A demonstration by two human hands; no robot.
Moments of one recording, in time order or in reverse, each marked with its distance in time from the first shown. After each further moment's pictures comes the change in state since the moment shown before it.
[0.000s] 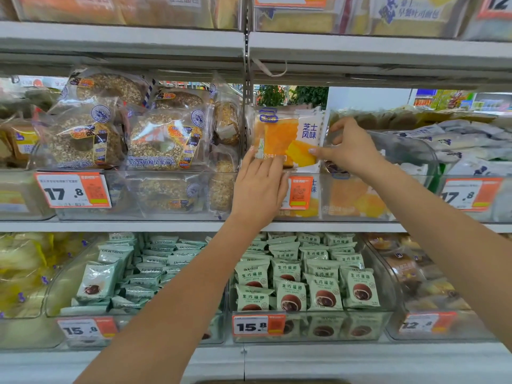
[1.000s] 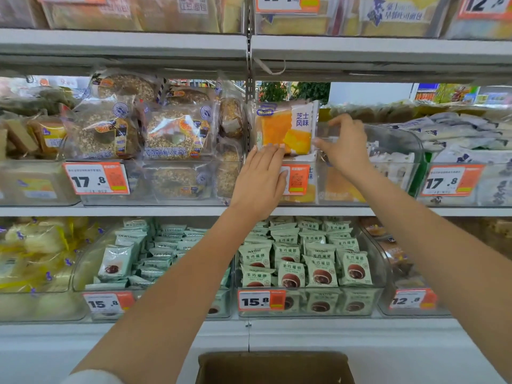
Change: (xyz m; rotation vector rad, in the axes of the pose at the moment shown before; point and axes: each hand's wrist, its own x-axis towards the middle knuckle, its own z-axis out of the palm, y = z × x) left_hand -0.008 0.006 -0.042 -0.177 -0.313 0.001; right_hand -0.024 0.003 0.009 0.010 0.203 -0.042
